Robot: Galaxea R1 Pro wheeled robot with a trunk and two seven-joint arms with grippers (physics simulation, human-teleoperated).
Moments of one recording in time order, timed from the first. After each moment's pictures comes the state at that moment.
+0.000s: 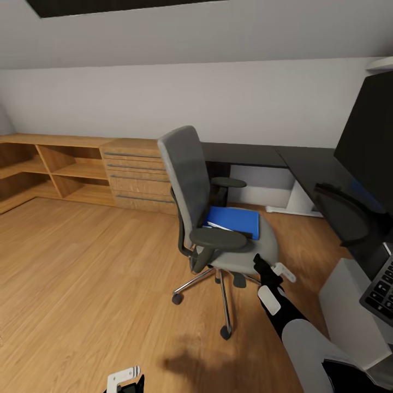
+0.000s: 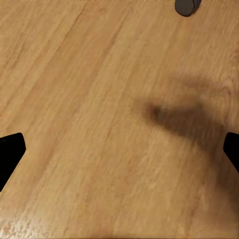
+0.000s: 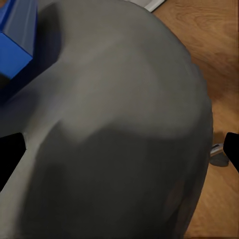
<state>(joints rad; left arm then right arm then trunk) 0.00 -0.08 0.03 -0.96 0.16 0.08 0.09 -0.78 0.06 -0.19 -0.42 -0.56 -0.32 -0.12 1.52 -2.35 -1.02</state>
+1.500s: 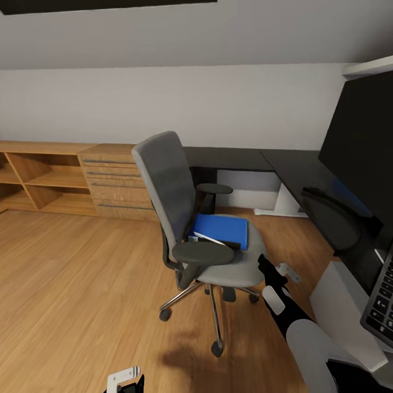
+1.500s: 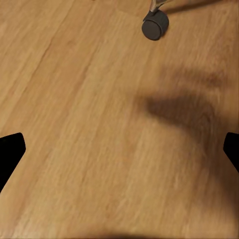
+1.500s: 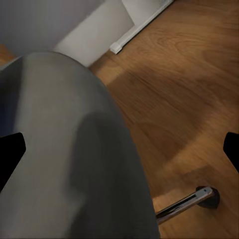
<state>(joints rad) 0.00 -0.08 0.03 -0.96 0.16 0.08 0.09 -0.78 0.04 -0.19 -0.42 -0.56 -0.32 -0.12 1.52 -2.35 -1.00</state>
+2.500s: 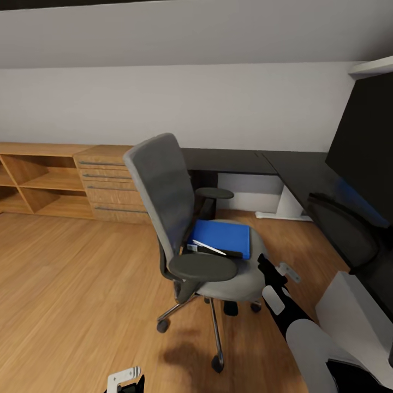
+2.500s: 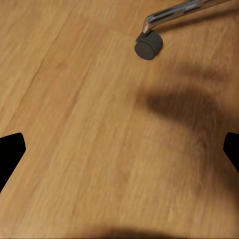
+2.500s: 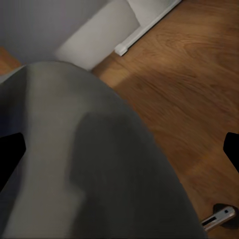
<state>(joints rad) 0.00 -0.08 0.03 -0.96 0.16 0.08 0.09 -0.78 0.04 -0.19 -0.42 -0.56 -0.32 -0.12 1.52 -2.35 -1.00</state>
